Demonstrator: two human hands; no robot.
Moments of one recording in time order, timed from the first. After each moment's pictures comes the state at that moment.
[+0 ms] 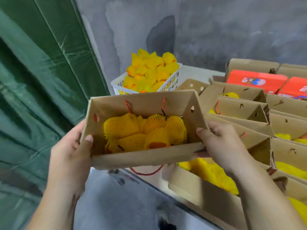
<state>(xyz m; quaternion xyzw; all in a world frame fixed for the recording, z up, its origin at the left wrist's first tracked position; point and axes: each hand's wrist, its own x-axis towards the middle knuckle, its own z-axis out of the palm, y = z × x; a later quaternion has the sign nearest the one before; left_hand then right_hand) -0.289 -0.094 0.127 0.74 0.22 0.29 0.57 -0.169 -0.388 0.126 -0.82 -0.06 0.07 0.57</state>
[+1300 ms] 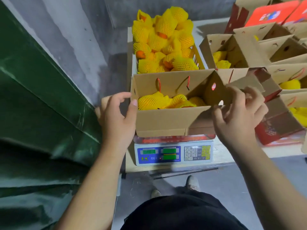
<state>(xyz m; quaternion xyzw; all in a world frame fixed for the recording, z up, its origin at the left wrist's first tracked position) 0.019 0.317 0.045 0.88 -0.06 0.14 0.45 -0.081 0.059 0.049 -0.90 0.29 -0.25 0.23</state>
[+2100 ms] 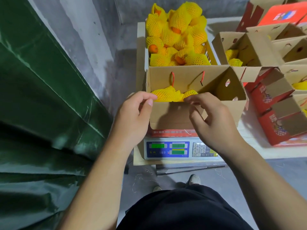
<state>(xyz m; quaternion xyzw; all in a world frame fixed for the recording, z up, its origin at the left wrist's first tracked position) 0.003 0.345 0.061 0.84 -0.16 -0.01 0.52 -0.071 0.127 0.058 -0.91 -0.01 -0.21 0.36</state>
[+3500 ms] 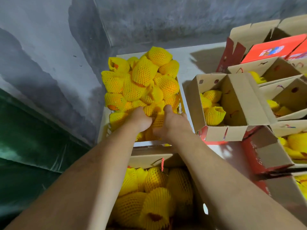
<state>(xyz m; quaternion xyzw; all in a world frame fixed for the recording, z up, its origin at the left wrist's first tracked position) 0.308 0.086 -0.006 0.92 -0.08 -0.19 0.32 0.215 -0.035 0.028 -0.94 0.17 0.10 0.27</state>
